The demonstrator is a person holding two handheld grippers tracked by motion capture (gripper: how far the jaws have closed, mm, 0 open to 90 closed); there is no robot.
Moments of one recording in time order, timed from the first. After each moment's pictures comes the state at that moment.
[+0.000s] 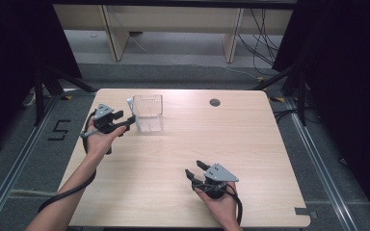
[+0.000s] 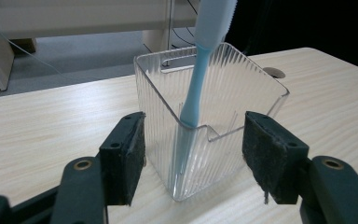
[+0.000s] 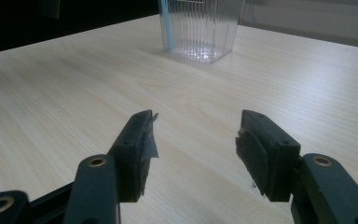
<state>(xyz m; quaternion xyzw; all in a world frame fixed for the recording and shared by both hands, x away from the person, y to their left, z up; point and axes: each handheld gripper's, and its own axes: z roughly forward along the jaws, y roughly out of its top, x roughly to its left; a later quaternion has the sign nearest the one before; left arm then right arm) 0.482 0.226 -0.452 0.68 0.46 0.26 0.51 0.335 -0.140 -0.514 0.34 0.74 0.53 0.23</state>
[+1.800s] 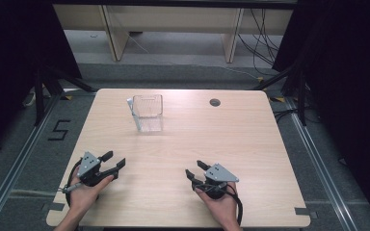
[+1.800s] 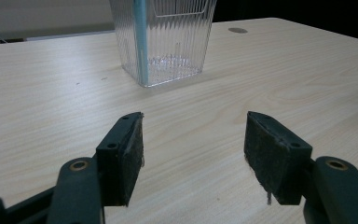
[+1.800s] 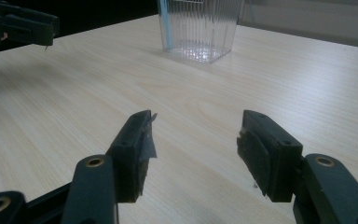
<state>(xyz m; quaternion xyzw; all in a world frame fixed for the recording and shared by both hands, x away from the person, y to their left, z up) 0.351 0.250 -0.518 0.68 0.43 0.27 0.53 0.333 -0.141 -0.514 0.35 0.74 0.53 0.22</state>
